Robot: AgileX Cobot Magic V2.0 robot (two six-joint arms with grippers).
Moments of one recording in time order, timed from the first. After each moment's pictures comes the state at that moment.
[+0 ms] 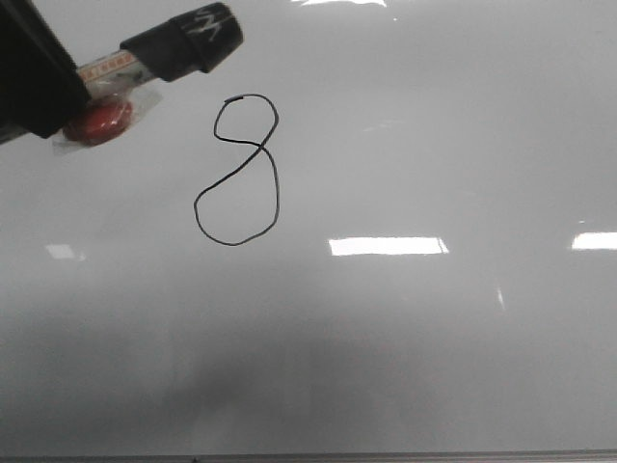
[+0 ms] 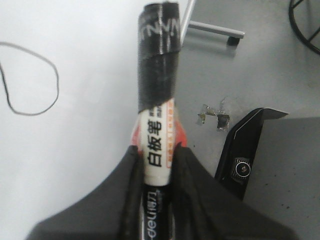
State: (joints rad) left arm -0.54 1.11 -0.96 -0.40 0.94 0.81; right arm 0.61 1.26 -1.20 0.69 0.78 -1.13
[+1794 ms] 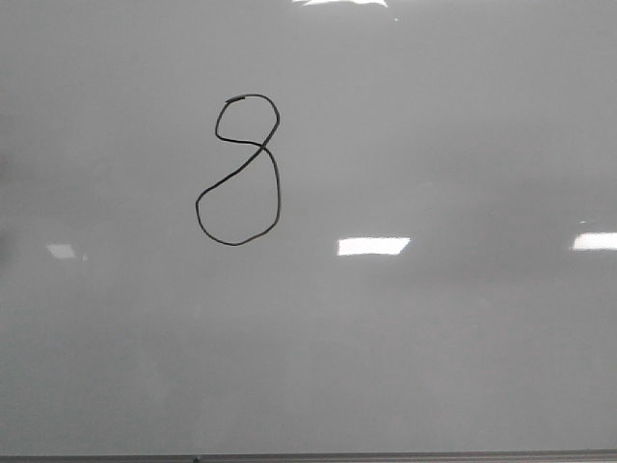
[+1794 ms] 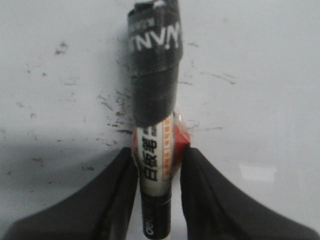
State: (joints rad) left arm -0.06 1.40 -0.65 -0.60 -0.09 0.50; right arm 0.20 0.51 -0.44 0.72 0.59 -0.88
